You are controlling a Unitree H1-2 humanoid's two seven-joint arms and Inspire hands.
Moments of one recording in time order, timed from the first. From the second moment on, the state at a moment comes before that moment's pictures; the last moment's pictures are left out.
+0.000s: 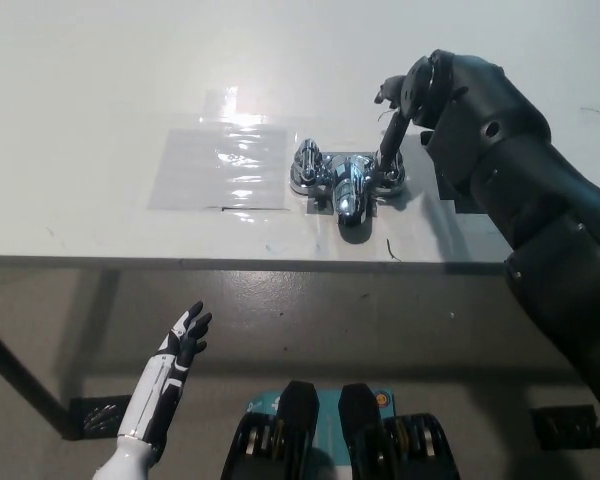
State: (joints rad) left_arm 0.02 0.09 -0.06 -0.04 0.11 -0.11 -0.07; right_arm -1.44 -0.06 0.59 1.43 -0.51 0.37 0.40
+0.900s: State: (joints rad) left_arm 0.02 0.09 -0.06 -0.04 0.11 -0.12 -0.07; right_arm -1.43 -0.08 0.69 1.43 -0.56 0.38 0.44
